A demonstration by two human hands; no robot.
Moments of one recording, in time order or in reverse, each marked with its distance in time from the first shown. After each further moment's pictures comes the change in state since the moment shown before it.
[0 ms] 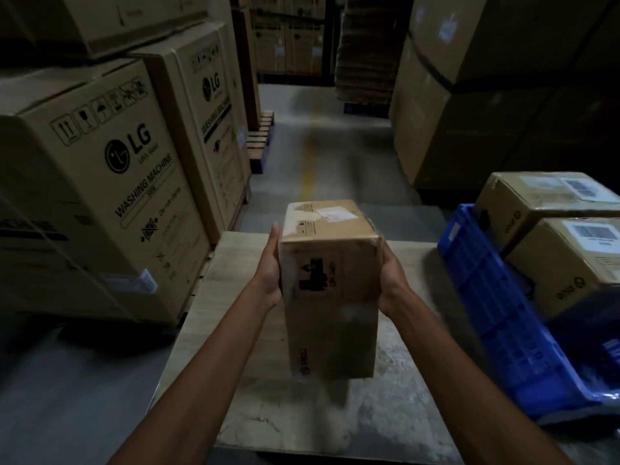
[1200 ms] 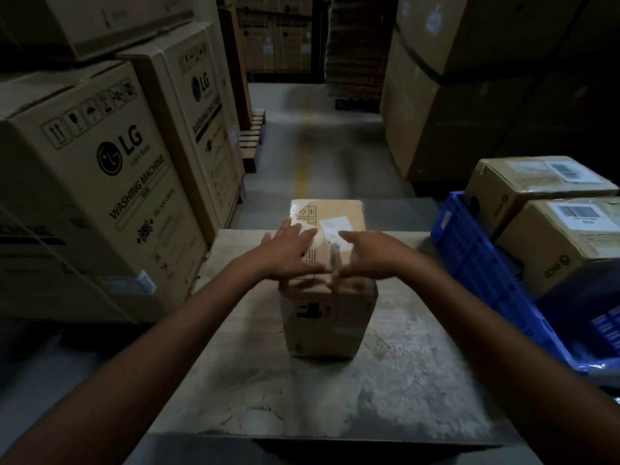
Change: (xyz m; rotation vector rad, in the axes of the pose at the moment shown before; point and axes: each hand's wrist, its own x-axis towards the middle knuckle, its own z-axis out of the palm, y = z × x) left_hand -0.003 0.032 0.015 1.850 -0.212 0.251; right_hand -0.040 -0.056 0.010 -1.587 -0.269 -0.366
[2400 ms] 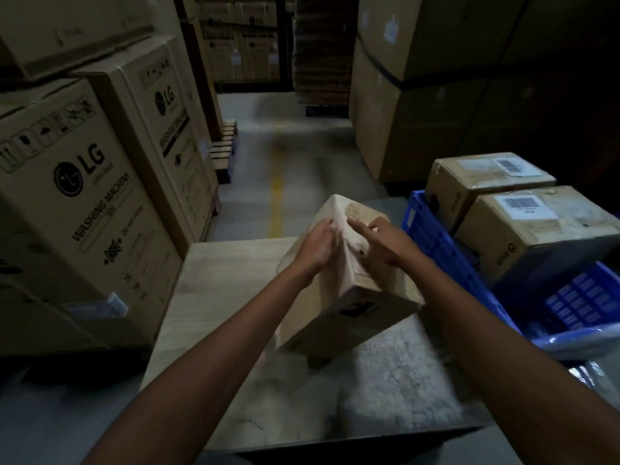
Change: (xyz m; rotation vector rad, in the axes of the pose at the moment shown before) left_hand 0.071 0.102 0.044 -1.022 0.207 -0.071; right_hand 0.012 0.107 0.004 0.409 0.228 0.355
